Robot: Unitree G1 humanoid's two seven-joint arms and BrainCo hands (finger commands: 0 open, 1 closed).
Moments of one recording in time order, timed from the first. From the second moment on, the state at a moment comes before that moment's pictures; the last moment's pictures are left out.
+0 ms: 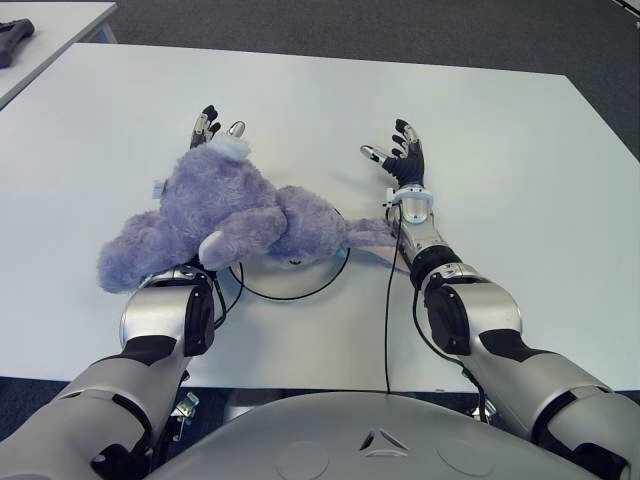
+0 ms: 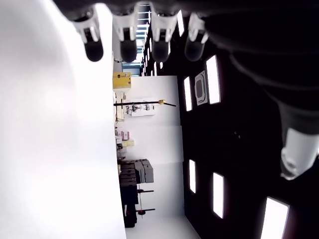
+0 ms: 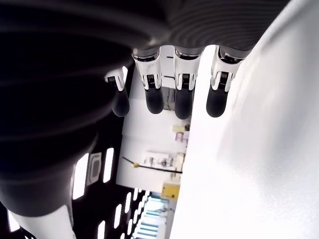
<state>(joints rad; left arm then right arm) -0.65 0.17 0.22 1.19 -0.02 -0.54 0.07 -0.76 -0.03 -0.13 1.24 -0.18 -0.49 -0.29</state>
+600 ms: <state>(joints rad) -0.65 0.17 0.22 1.19 -0.02 -0.54 0.08 -0.76 -0.03 -0.13 1.24 -0.18 -0.49 -0.29</state>
